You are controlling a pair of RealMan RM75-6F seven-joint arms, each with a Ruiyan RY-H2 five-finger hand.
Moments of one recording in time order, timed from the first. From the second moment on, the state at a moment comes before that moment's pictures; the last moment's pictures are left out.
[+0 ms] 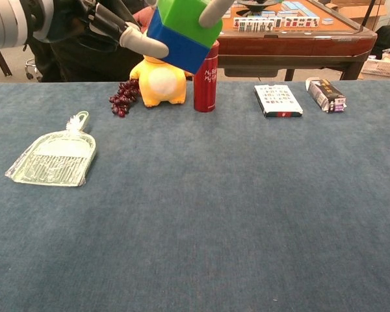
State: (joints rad) left arm -0.85 -1.30 -0.38 -2.04 0.80 1.08 0.09; right arm 1.37 -0.88 0.28 -2.08 -0.09 0.73 -0.29
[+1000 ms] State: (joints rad) left arm -0.82 -1.37 -0.37 -2.01 0.85 1.14 0.06; right arm 1.38 -0.88 0.26 -2.07 -0.14 0.70 -0.21
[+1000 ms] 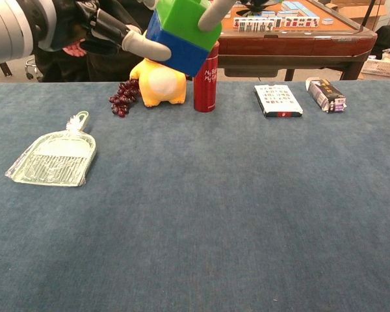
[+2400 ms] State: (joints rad) left arm -0.78 -1.40 -0.33 -1.95 0.87 1.12 0.07; right arm 1.33 -0.83 0.25 -2.09 -0.23 0.70 -0.13
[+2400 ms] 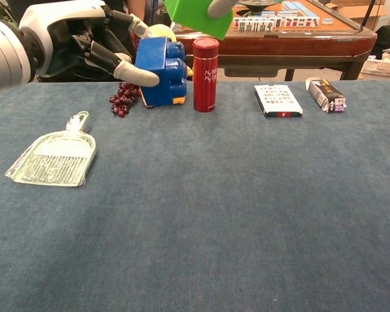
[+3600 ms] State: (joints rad) left arm -0.81 -1.49 -0.27 -1.86 0.88 1.17 0.34; right arm 1.08 -1.16 0.00 -1.84 -0.40 0.91 -0.30
